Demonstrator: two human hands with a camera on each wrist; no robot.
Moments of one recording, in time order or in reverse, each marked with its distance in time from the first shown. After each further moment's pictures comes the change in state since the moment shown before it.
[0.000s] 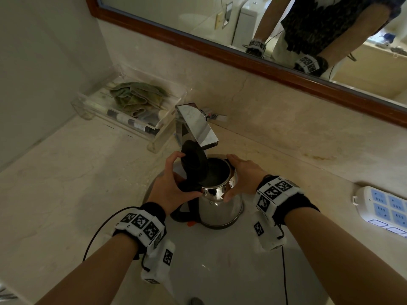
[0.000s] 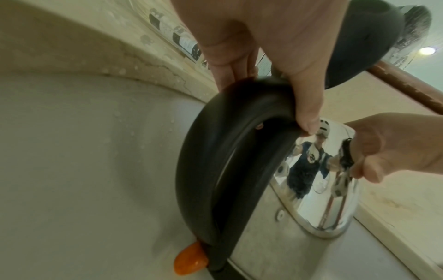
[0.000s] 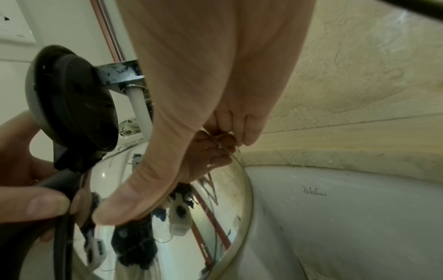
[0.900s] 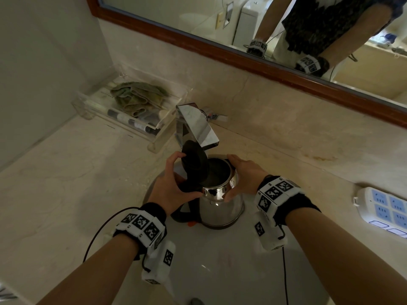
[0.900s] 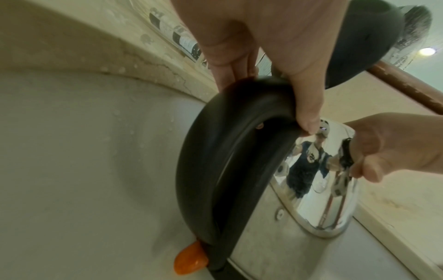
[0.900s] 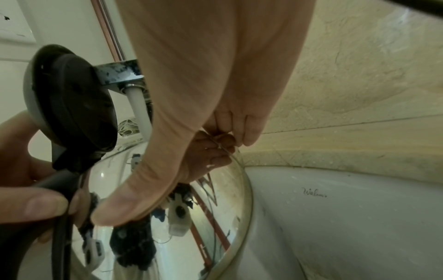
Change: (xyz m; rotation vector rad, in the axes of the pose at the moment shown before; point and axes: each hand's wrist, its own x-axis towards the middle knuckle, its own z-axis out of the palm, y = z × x) left_hand 0.000 -0.003 0.001 -0.003 0.003 0.011; right_hand 0.001 0.000 0.000 0.000 0.003 0.006
